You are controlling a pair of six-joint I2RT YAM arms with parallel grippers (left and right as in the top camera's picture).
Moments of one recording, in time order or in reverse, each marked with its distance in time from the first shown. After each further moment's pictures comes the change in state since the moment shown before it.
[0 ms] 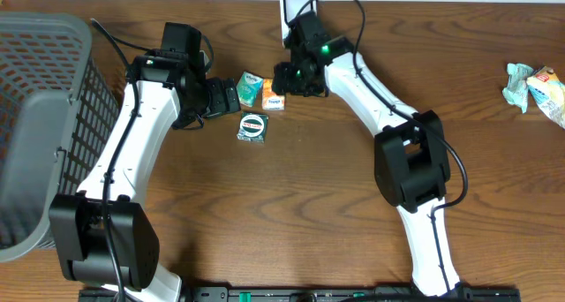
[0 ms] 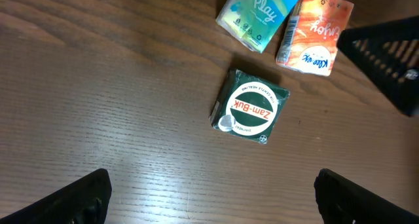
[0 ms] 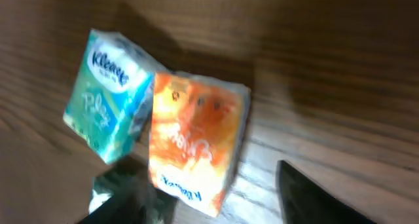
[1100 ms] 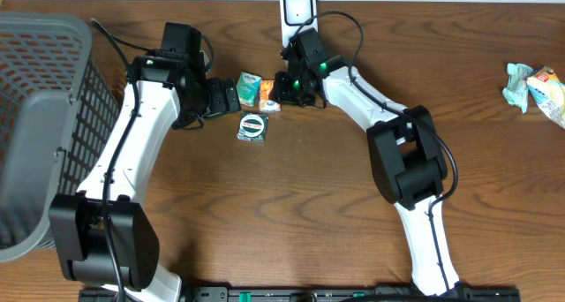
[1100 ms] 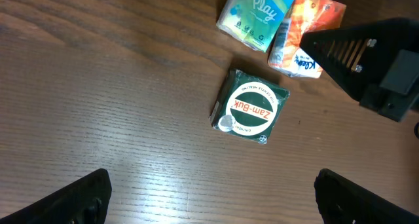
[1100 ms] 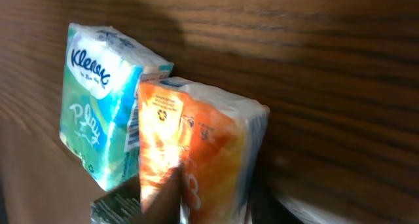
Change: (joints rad) left arm 0.000 0.000 0.000 0.000 0.000 0.000; right arm -0.002 0.034 -0.147 0.246 -0.165 0.091
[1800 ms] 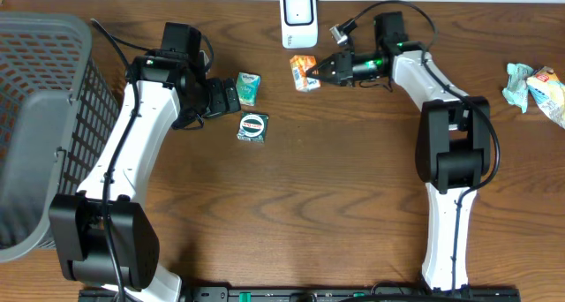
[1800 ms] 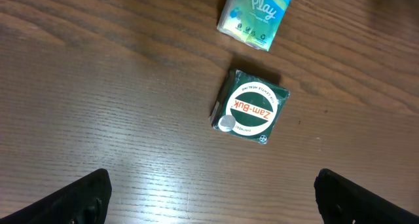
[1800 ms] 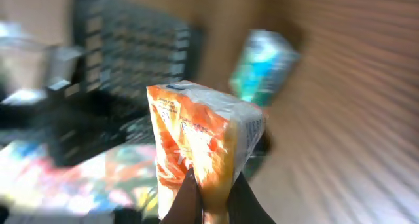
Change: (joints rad) left arm 0.000 0.000 0.000 0.000 0.000 0.000; right arm -0.330 0.016 0.000 -0.016 -0.935 -0.356
